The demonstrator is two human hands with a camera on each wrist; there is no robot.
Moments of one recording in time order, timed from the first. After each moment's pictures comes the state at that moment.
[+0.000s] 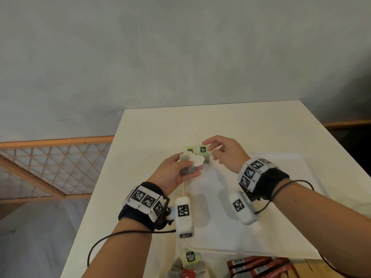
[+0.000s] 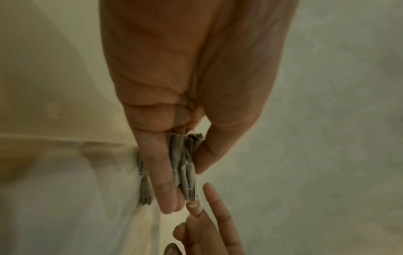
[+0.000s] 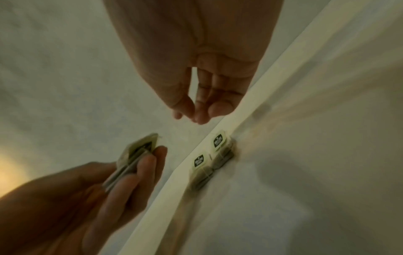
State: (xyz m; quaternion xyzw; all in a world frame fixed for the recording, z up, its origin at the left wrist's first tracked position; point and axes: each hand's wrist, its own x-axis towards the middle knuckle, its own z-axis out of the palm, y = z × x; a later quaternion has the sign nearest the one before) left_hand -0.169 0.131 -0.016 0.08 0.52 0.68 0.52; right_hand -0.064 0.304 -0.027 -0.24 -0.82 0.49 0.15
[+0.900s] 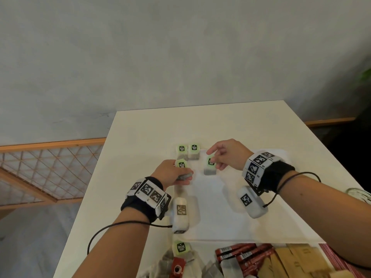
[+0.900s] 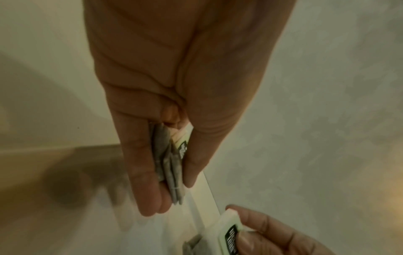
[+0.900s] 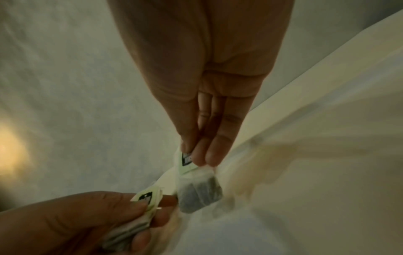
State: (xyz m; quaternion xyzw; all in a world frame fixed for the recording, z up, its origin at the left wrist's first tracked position) left_hand -0.154 0.139 -0.020 0.15 0.71 0.51 0.47; right_hand -0.027 0.322 -0.012 -0.27 -0.81 0.51 0.04
